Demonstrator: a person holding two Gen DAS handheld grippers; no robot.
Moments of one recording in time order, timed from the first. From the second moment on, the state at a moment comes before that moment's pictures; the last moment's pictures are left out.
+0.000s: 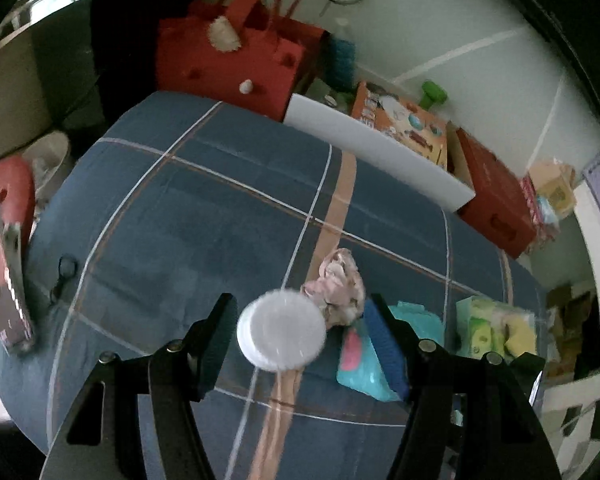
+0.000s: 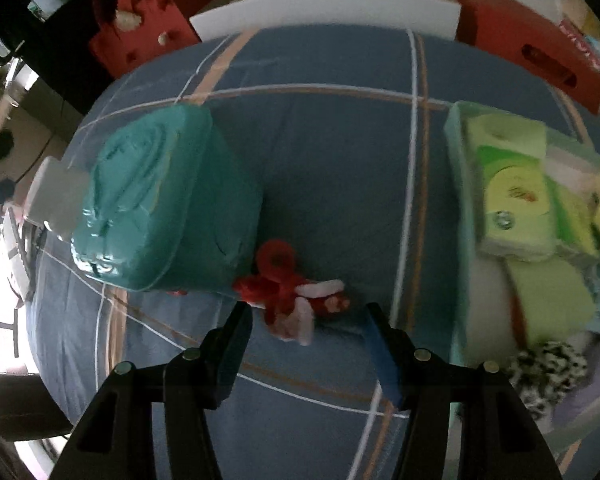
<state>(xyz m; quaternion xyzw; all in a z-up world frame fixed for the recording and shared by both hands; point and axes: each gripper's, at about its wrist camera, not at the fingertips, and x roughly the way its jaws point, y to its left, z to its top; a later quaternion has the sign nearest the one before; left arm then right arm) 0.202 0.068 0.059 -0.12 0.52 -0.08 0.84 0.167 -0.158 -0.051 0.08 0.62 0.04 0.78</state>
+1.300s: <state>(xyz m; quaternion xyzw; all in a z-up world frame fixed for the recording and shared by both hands) 0.302 -0.039 -0.039 0.04 0.71 -0.15 0.68 0.149 -0.212 0.000 0.14 0.55 0.02 0.82</state>
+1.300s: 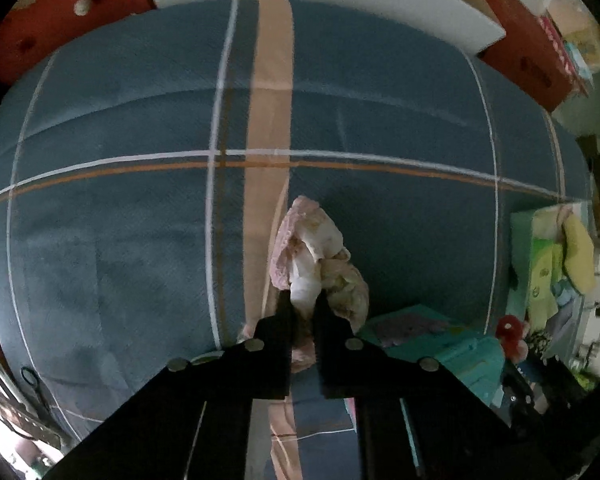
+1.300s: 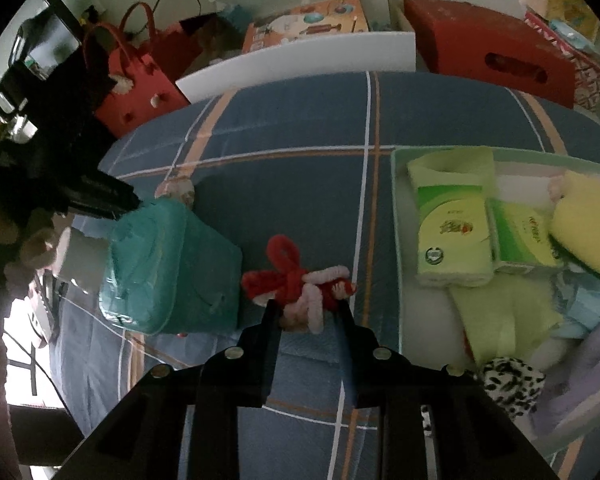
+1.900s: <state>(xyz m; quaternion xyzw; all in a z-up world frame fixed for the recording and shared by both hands) 0.195 -0.055 0.113 -0.05 0.51 -0.22 0.83 0.118 -0.255 0.052 0.18 0.49 -0.01 0.85</state>
